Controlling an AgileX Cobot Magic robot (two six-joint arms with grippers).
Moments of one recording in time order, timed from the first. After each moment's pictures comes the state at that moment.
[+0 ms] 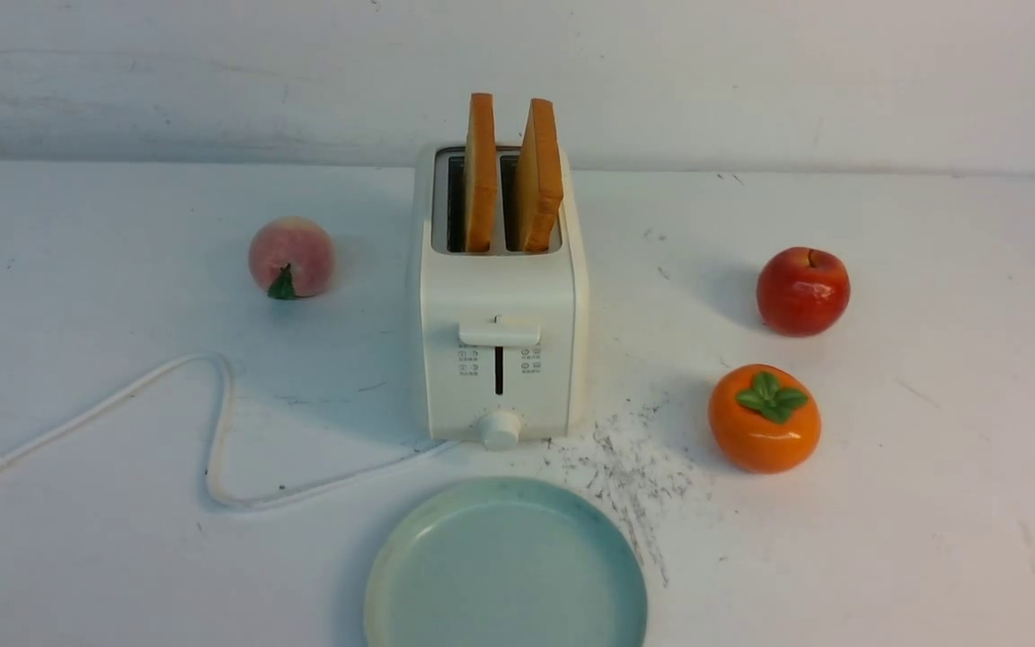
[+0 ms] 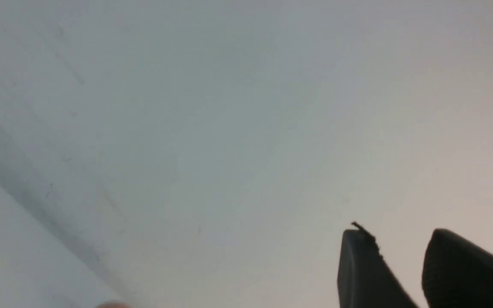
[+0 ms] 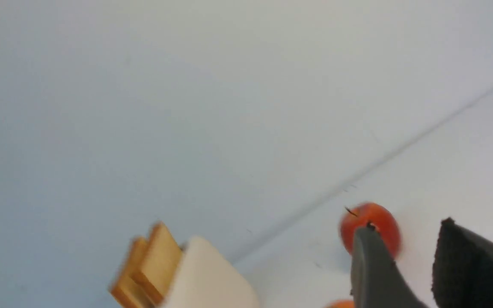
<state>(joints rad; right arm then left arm) 0.03 -0.01 -0.10 0.36 -0.04 0.30 -0.08 -0.01 0.02 -0.41 -0.48 -0.48</state>
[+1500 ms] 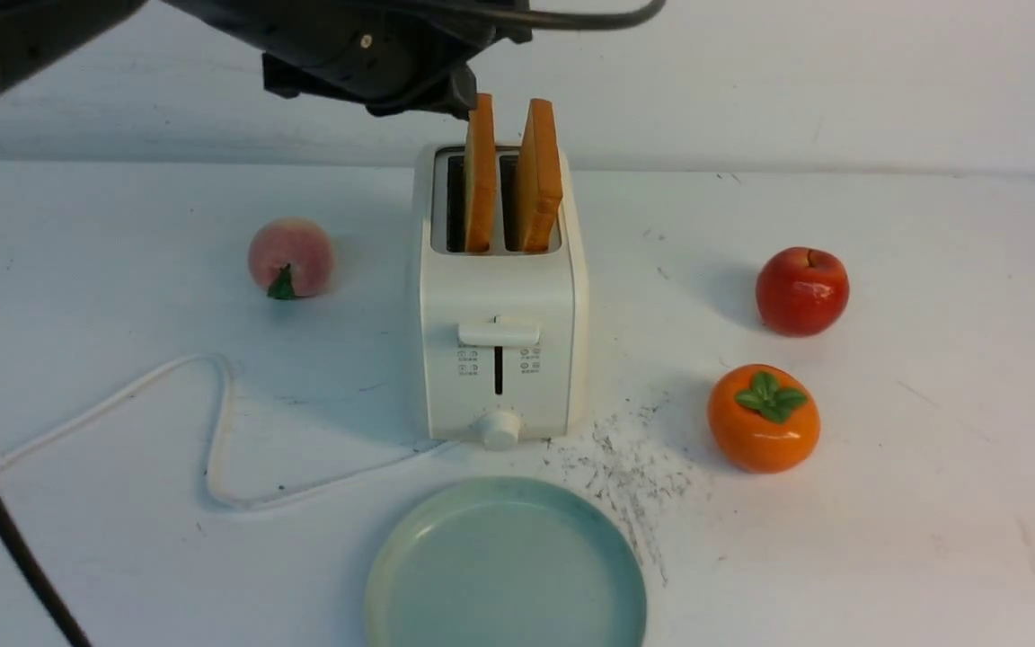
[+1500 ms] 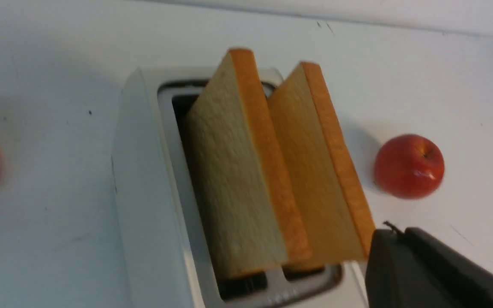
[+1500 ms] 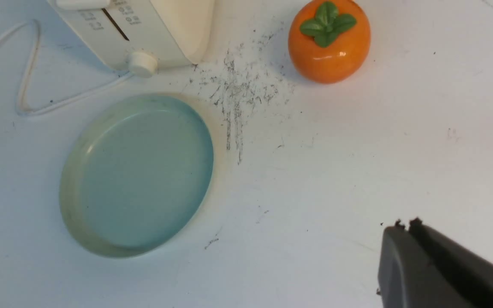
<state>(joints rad) 0.03 0.64 -0.77 0.39 0.96 -0.11 -0.42 1.75 -1.73 -0.14 0.63 -0.34</state>
